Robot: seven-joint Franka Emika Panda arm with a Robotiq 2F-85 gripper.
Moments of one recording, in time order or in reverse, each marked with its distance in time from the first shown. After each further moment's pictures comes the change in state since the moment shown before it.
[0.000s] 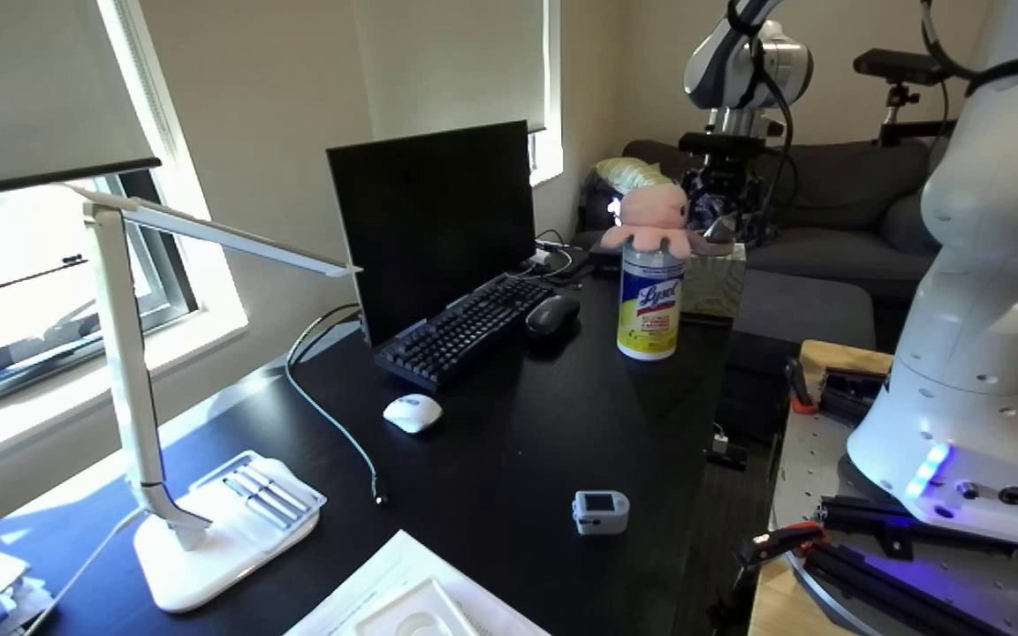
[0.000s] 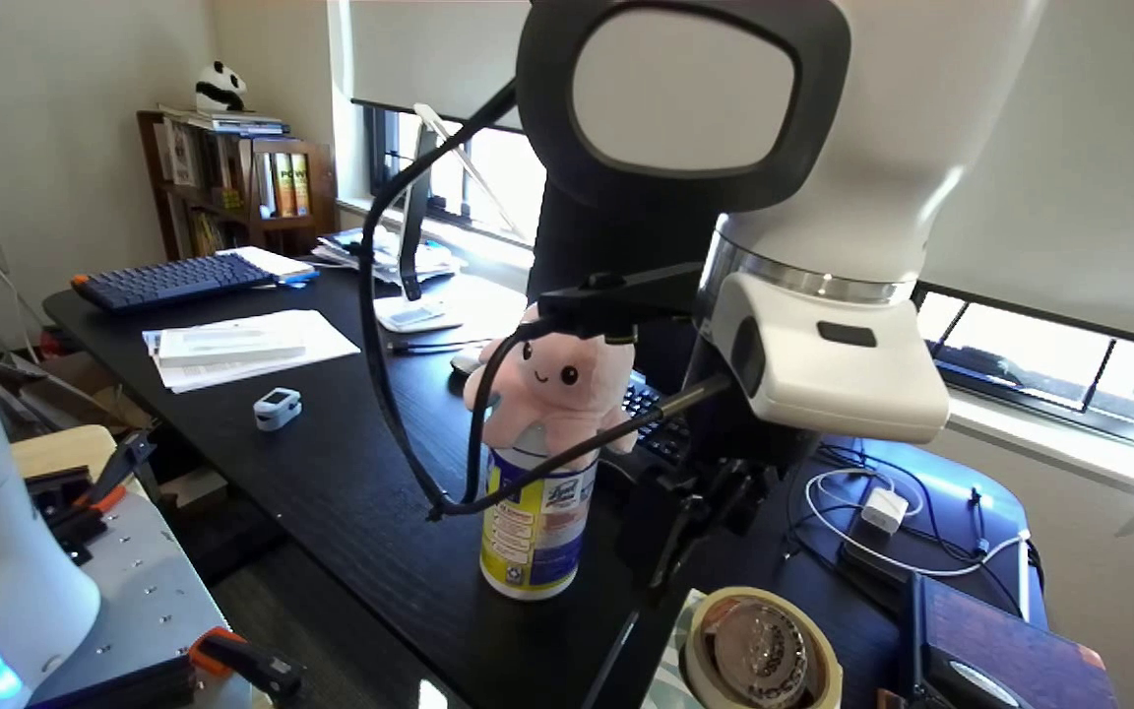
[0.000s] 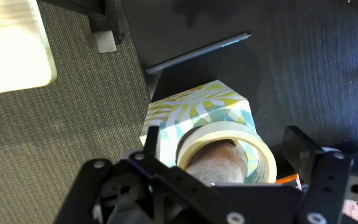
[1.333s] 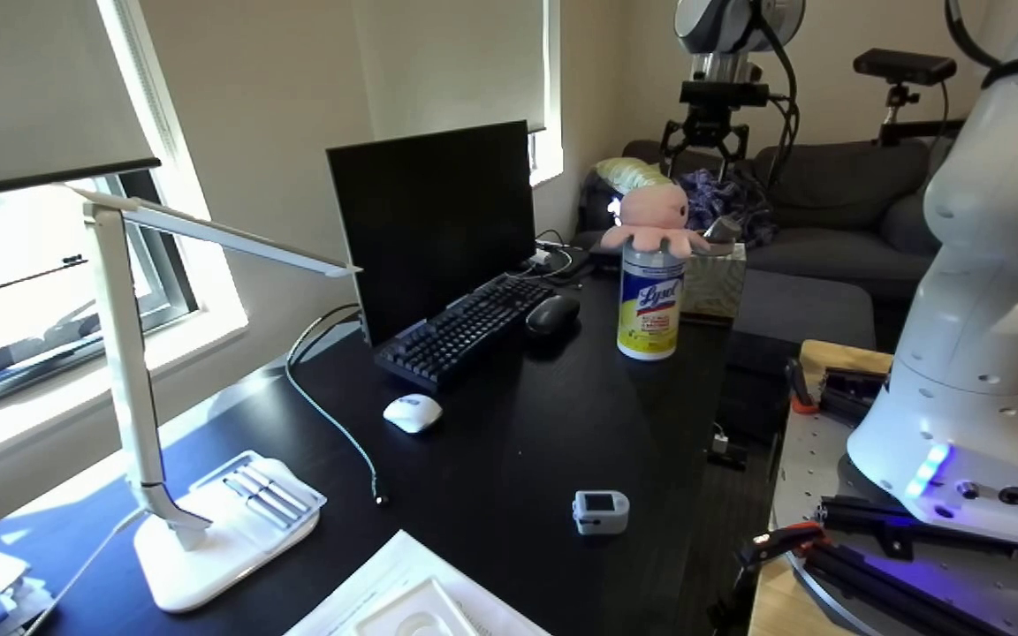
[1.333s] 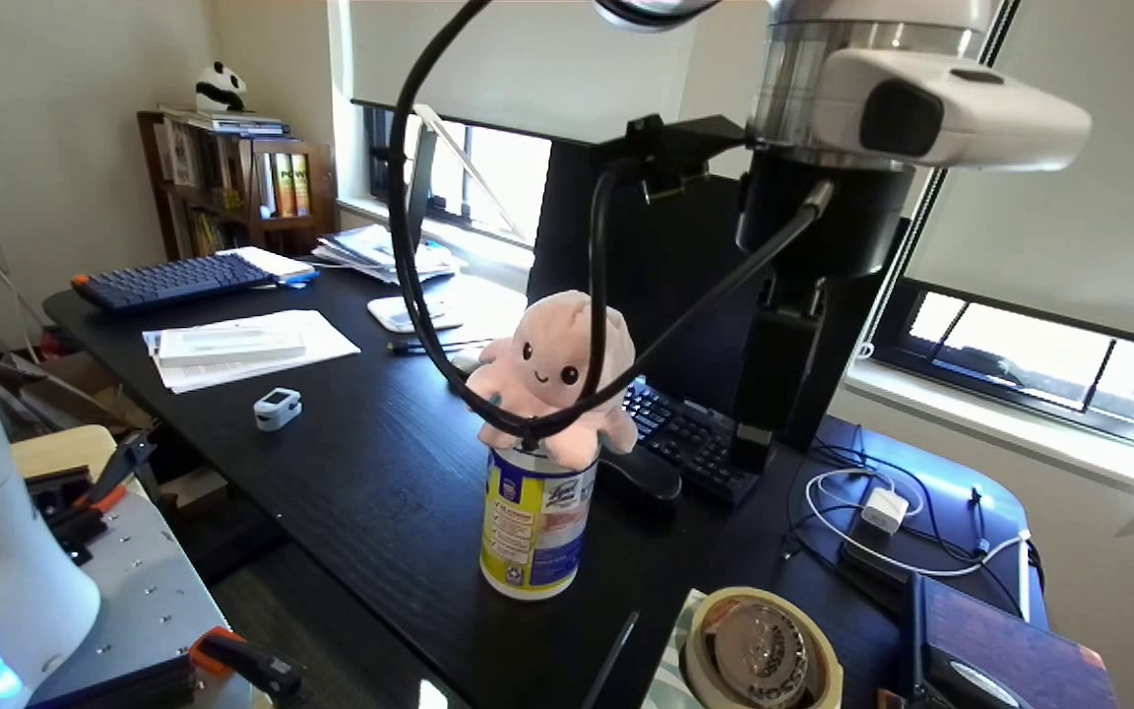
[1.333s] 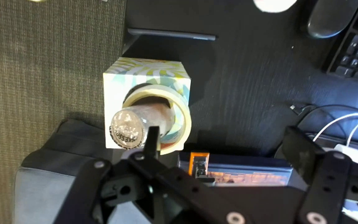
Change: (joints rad) arm 0.020 -0.116 0.051 0.109 -0.117 -0.133 -0.245
